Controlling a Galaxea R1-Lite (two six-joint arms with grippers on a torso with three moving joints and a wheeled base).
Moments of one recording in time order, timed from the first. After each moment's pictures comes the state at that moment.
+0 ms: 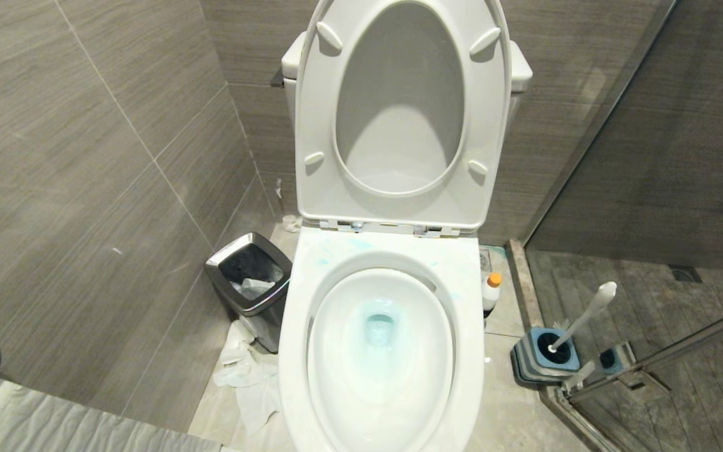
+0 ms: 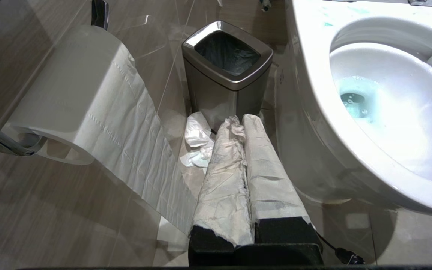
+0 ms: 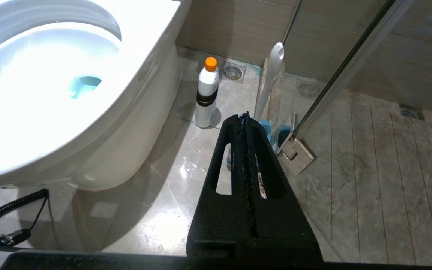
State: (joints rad) left arm 0.00 0.00 0.00 -0.01 0.01 -0.01; right arm -0.01 0.00 0.00 -0.02 0.03 -0.08
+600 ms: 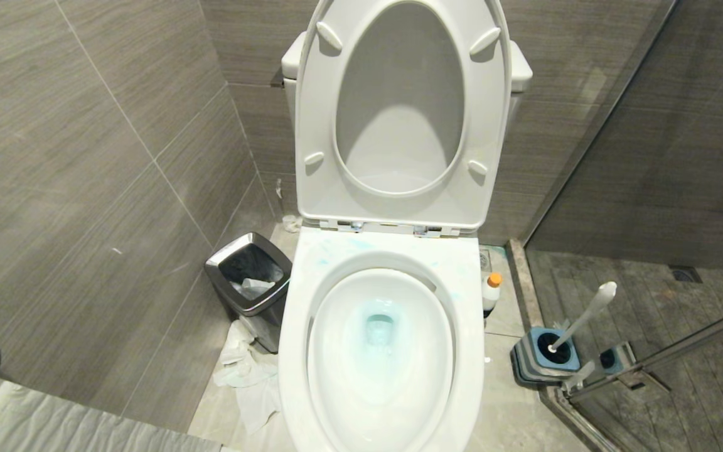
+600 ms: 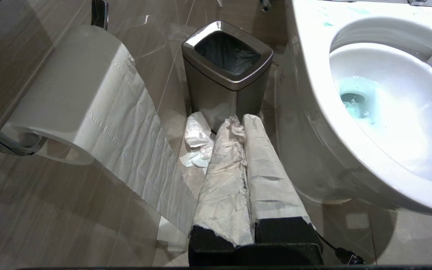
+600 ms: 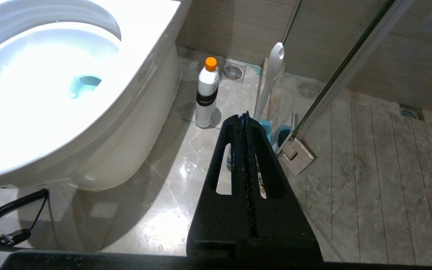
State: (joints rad) left arm 0.00 0.00 0.00 -0.01 0.01 -0.01; right arm -0.01 0.00 0.00 -0.02 0.03 -0.08
